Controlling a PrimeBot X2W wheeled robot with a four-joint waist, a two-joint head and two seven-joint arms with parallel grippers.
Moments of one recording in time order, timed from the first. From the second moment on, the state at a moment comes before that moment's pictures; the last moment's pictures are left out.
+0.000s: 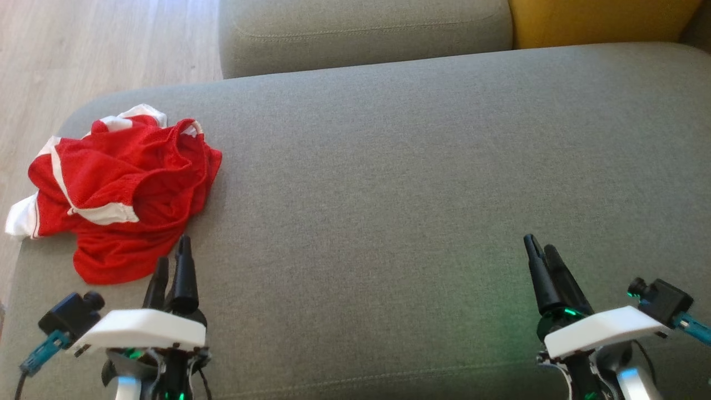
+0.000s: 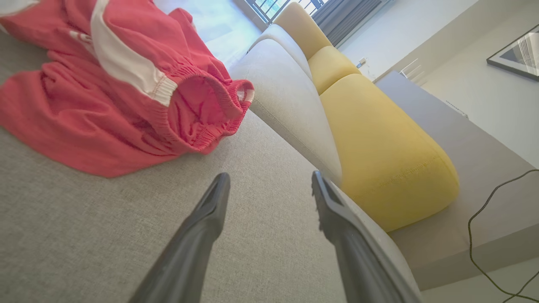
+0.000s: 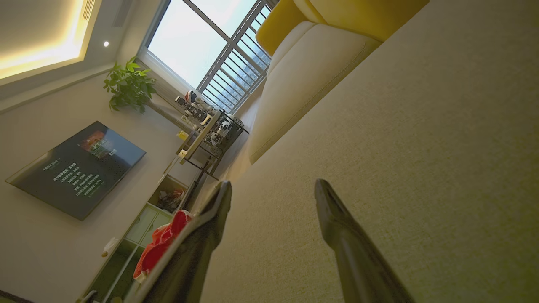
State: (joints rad) left arm 0.02 0.03 -0.06 0.11 -0.83 0.04 -0.07; right arm -0.01 -0.03 0.03 0.22 0.87 0.13 -0.07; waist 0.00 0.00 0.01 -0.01
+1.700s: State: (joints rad) left arm 0.04 0.06 -0.19 0.02 -0.24 0.10 -0.21; right arm -0.03 -0.04 0.11 0.15 0.25 0.13 -0.21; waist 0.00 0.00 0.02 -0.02
